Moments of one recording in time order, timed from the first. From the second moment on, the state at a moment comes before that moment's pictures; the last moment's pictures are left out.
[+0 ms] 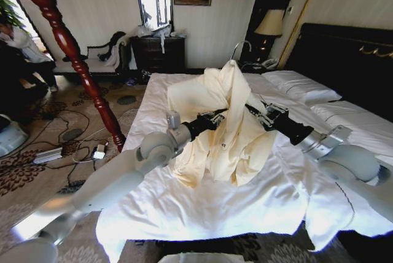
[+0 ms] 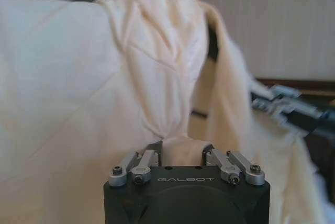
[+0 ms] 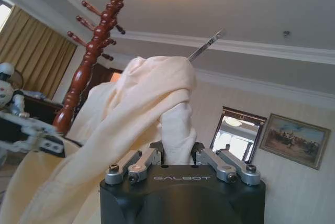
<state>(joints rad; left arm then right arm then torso) 0.38 -0.88 0.27 -2.15 -1.09 0.39 -0.22 -1.59 0.21 0.93 2.12 0.99 0.35 -0.10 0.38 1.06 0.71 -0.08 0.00</state>
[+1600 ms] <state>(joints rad) 0.57 -0.24 -0.12 -2.33 -1.24 0.31 0.12 -1.60 0.26 0.93 1.93 0.80 0.53 -0.51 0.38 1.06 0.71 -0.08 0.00</state>
